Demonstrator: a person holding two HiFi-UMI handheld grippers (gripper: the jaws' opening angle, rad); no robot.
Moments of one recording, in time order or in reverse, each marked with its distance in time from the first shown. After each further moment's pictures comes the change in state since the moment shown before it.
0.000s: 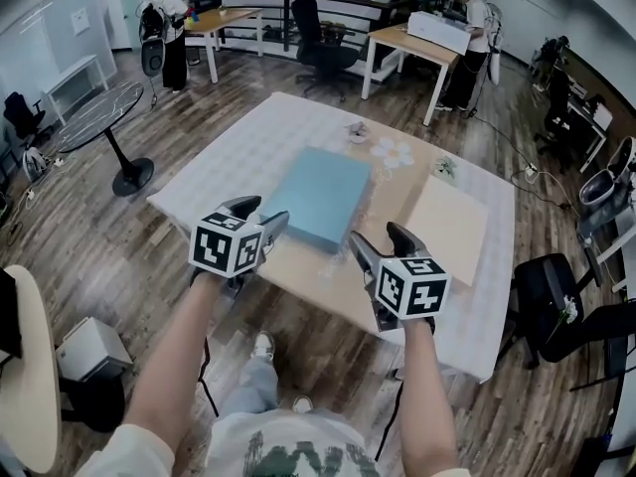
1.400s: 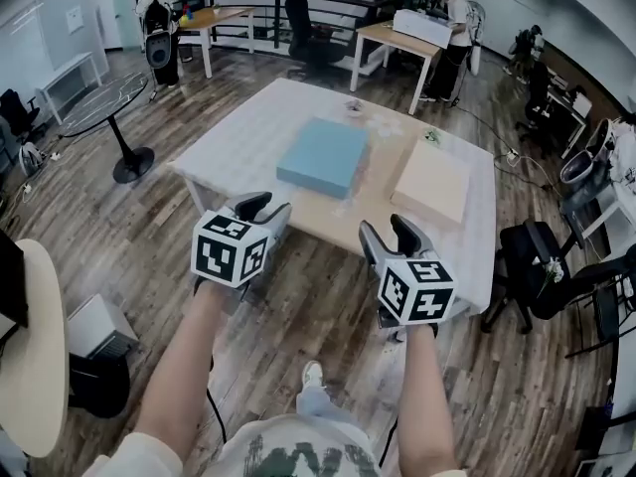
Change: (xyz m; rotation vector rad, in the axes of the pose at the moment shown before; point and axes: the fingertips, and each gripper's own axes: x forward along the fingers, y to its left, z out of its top) left arm -0.179 -0.087 -0.049 0.055 -0.103 -0.037; right arm -0.164 0.128 -0.029 -0.043 -0.117 -0.095
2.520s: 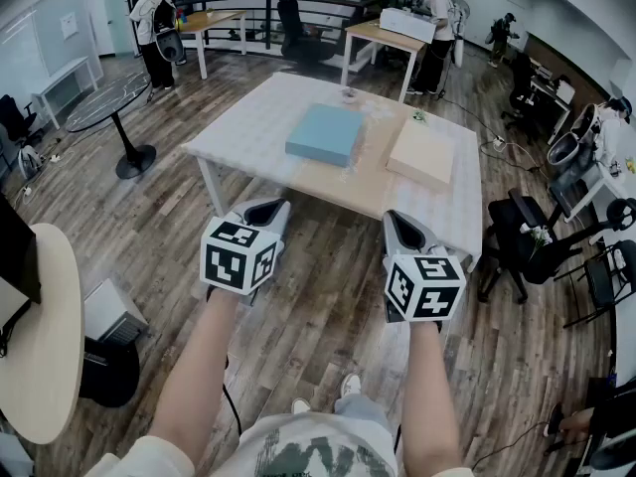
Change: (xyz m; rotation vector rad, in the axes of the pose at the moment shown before) left arm -0.146 -0.073 -0.034 0.008 -0.051 -0.019; right arm -0.143 0.085 -0.009 -0.055 -0.045 -0.105
